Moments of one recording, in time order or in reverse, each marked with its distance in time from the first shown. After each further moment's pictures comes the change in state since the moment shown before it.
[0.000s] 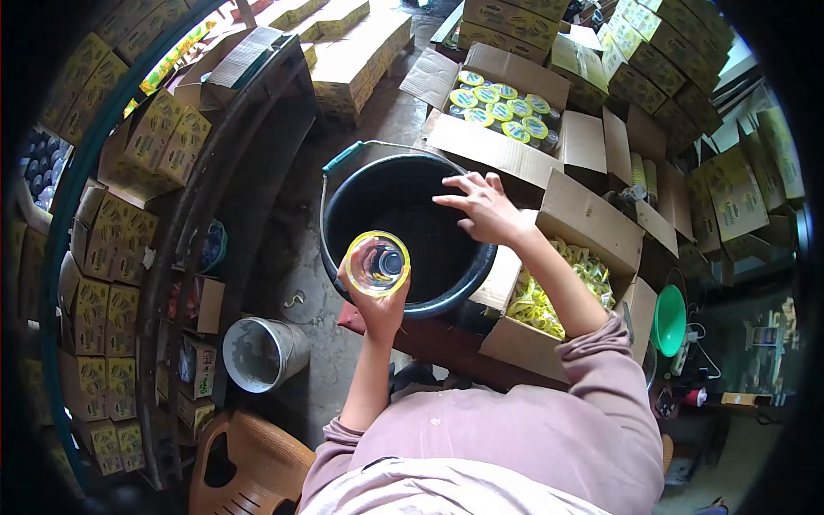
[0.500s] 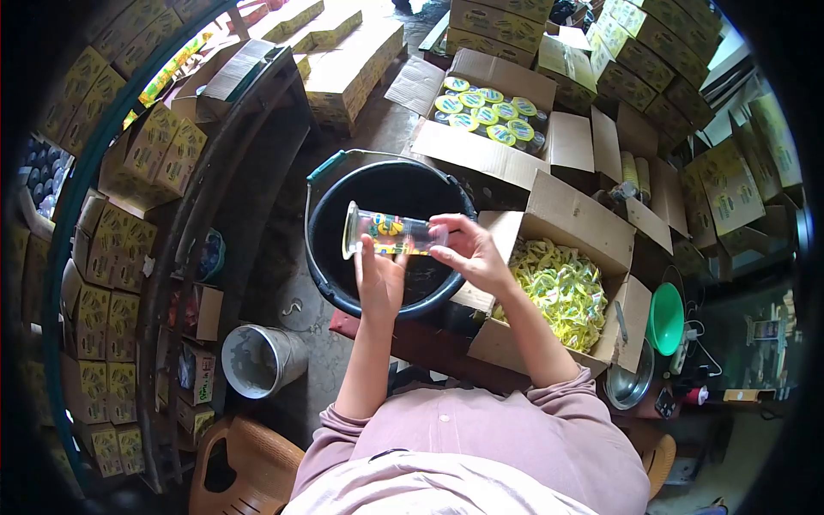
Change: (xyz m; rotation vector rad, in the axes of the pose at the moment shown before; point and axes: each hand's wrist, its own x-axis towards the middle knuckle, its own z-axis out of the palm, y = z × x) left_hand 0.021 0.015 0.041 -0.993 0.019 -0.662; right_hand -0.049 -0.052 0.005 1.553 0.358 0.276
